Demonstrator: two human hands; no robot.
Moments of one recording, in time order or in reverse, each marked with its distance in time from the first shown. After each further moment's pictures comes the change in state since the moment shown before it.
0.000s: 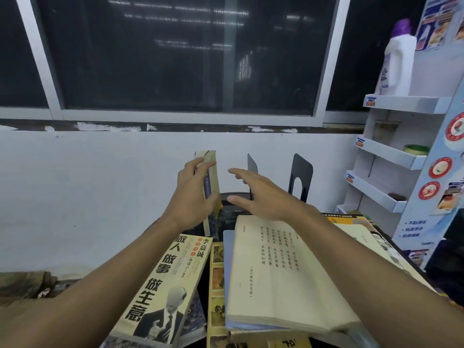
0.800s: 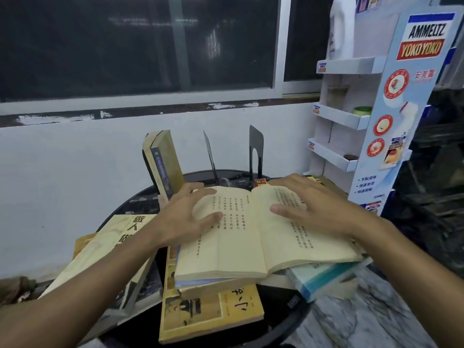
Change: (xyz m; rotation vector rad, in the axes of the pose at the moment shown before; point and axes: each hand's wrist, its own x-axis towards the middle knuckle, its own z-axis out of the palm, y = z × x) left_hand -0.060 0.058 0.050 0.159 -0.455 -0.047; right_hand -0.191 0.060 -0.064 -0.119 -0.020 0.234
